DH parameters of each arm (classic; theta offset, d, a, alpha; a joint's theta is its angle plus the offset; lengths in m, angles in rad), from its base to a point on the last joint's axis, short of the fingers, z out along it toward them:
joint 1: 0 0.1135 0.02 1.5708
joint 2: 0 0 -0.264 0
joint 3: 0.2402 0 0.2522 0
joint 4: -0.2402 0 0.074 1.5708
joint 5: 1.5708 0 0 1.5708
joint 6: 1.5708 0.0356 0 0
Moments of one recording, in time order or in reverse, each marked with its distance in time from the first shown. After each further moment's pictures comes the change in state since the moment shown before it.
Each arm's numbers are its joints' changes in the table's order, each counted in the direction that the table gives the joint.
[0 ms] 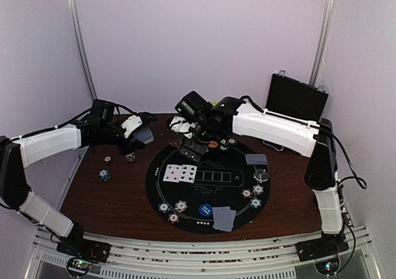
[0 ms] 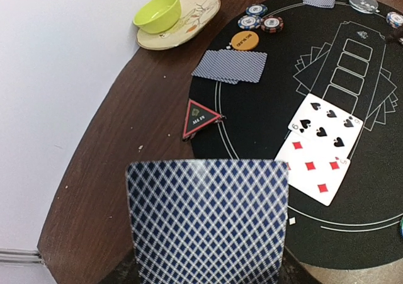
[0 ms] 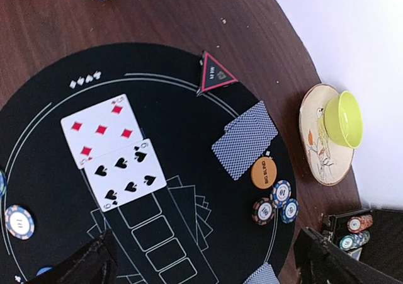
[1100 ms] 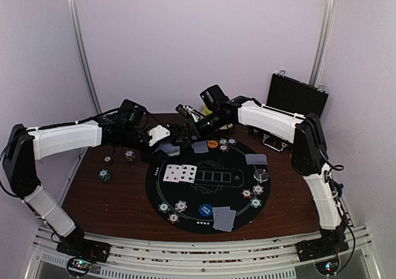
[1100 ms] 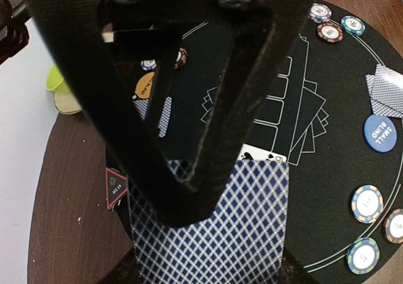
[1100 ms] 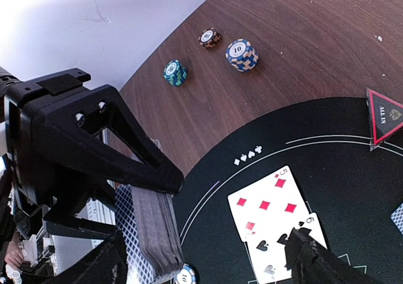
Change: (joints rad) left arm -0.242 -0.145 0.143 -0.097 0.024 0.028; right arm -0.265 -0.172 0.051 0.259 -1.093 0.437
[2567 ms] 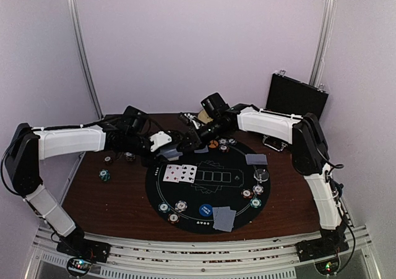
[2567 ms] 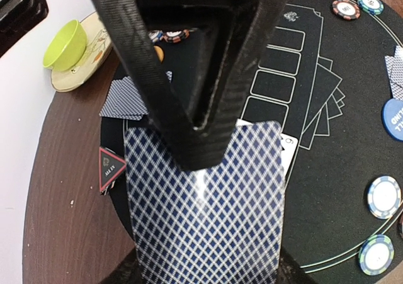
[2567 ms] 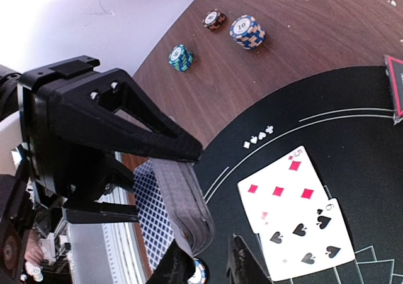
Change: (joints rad) left arm -0.013 -0.024 -0.054 0.050 -0.082 -0.020; right arm -0.010 0.011 -0.124 0.090 -0.071 0.058
